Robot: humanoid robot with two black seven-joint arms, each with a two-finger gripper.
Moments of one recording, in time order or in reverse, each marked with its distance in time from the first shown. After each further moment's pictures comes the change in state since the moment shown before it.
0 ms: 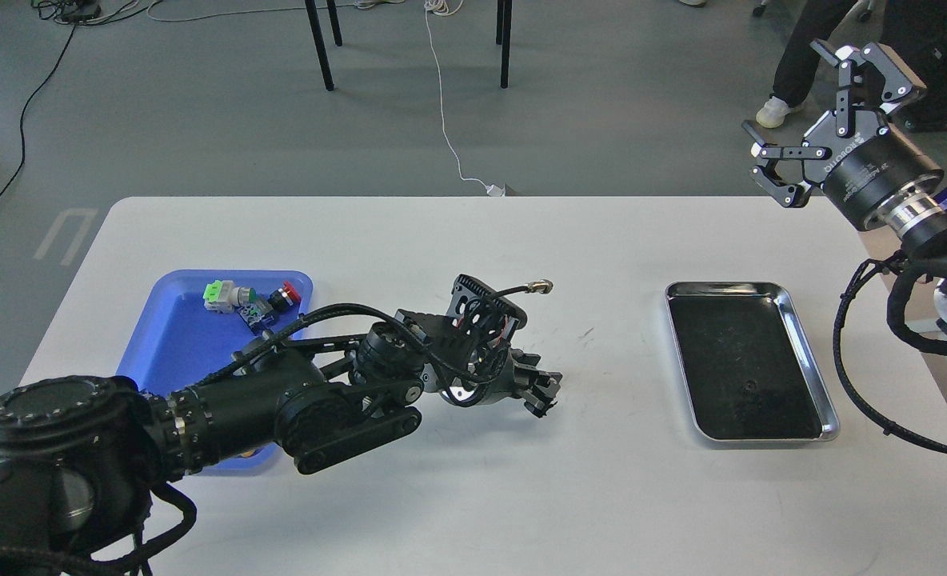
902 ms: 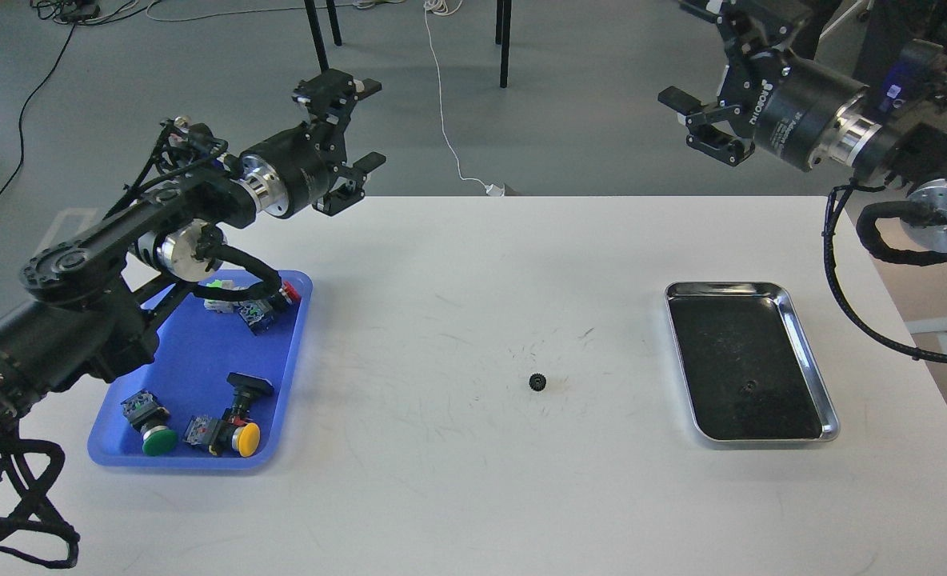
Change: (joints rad) left arm 0.028 0.381 -0.517 0.157 -1.621 0.141 -0.083; right arm 0.599 -0.004 -0.666 -0.016 -0.252 0.058 0.007
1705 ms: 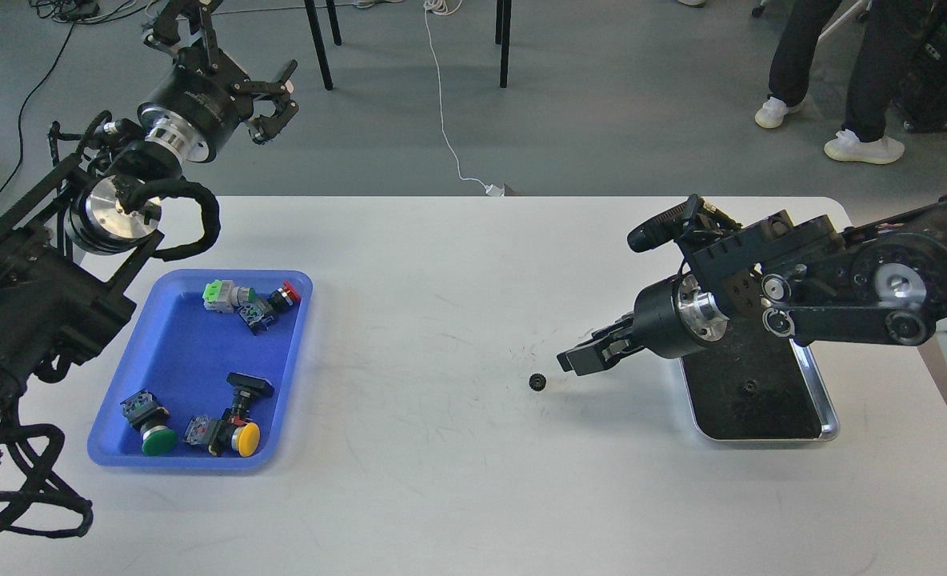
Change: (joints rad) left arm 0.005 0.002 -0.196 0.015 -0.185 -0.013 -0.031; right arm 0.388 0.405 -0.919 0.080 -0.718 -0.058 0.051
